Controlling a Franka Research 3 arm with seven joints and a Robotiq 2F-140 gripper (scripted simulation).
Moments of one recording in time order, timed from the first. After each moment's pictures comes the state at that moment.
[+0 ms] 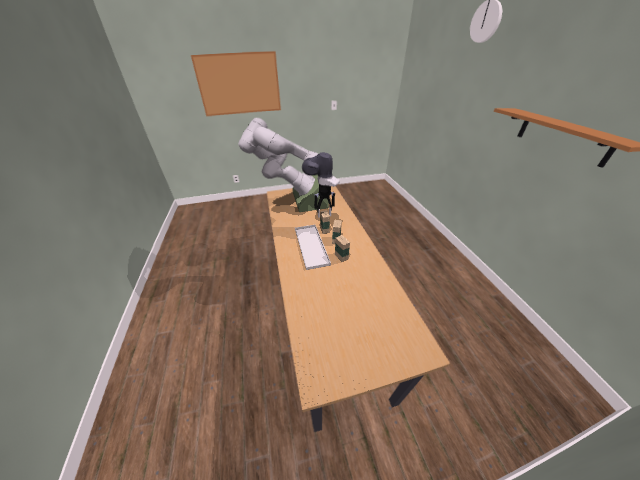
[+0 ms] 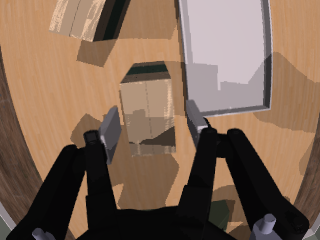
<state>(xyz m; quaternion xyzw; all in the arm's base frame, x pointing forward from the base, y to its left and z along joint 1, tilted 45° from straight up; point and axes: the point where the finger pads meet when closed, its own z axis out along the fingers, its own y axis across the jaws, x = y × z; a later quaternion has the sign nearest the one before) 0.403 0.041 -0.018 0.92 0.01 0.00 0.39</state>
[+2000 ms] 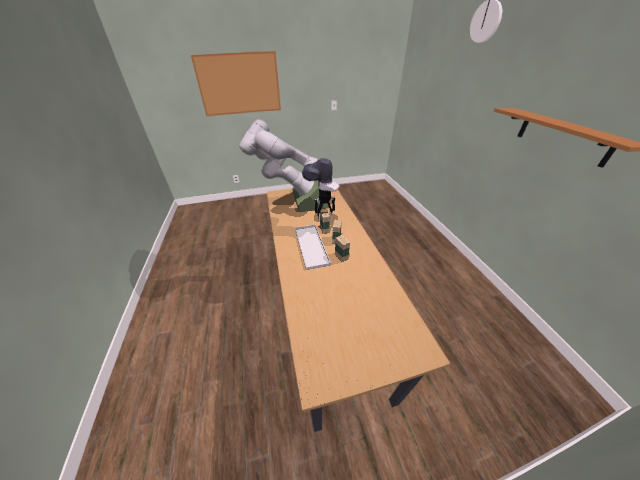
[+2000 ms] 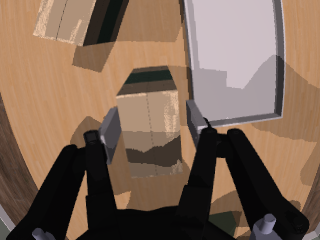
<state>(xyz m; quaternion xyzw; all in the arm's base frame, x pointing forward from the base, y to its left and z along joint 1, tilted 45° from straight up) 0.406 0.019 -0.043 0.92 0.00 0.01 0.38</state>
